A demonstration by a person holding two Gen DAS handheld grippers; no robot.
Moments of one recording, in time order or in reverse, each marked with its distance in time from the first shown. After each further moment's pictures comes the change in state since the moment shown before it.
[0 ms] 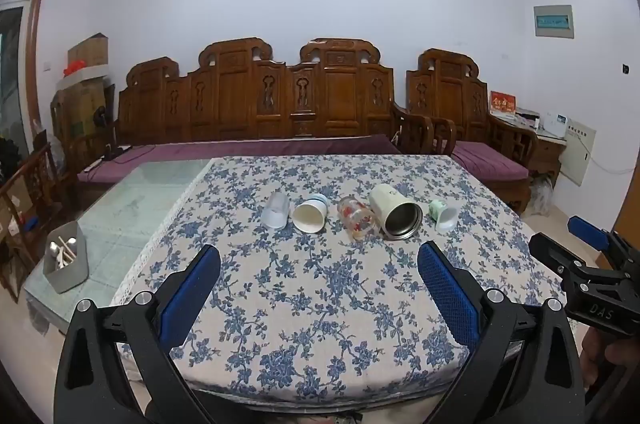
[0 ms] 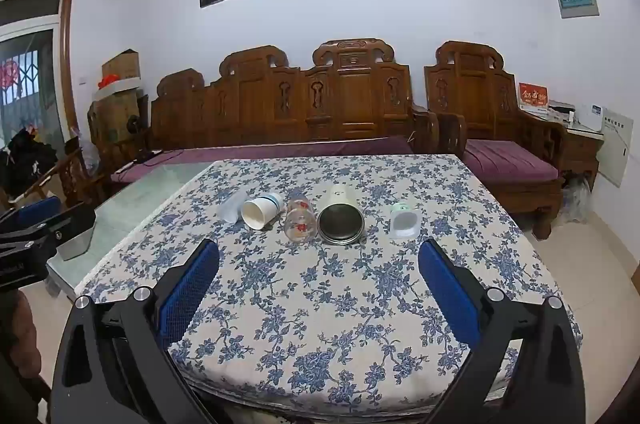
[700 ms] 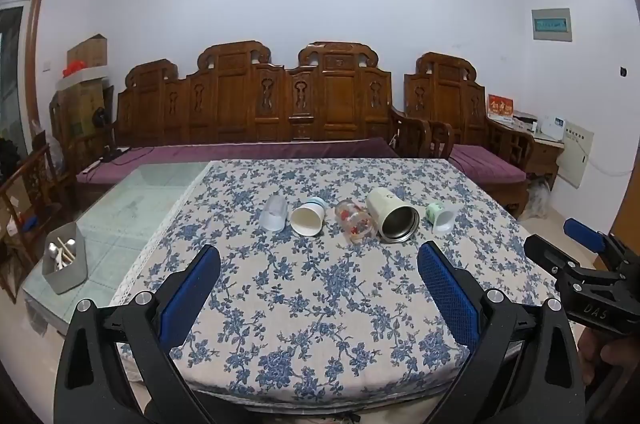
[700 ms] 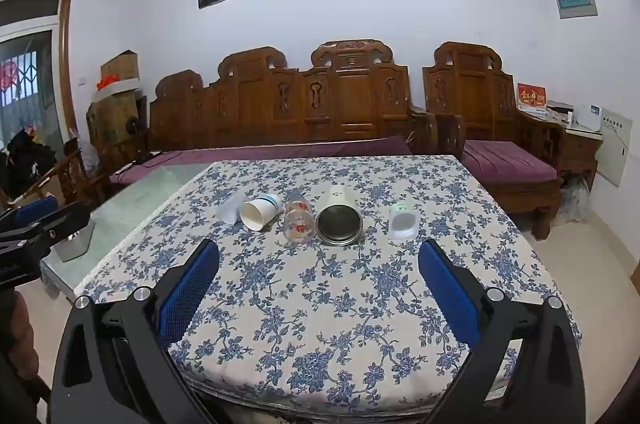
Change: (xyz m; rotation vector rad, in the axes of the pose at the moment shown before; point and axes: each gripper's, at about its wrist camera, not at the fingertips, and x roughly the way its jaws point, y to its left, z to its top) left arm 0.000 -0.003 -0.002 0.003 -0.011 -0.006; right arm -0.001 0.000 0.000 0.006 -0.005 0.001
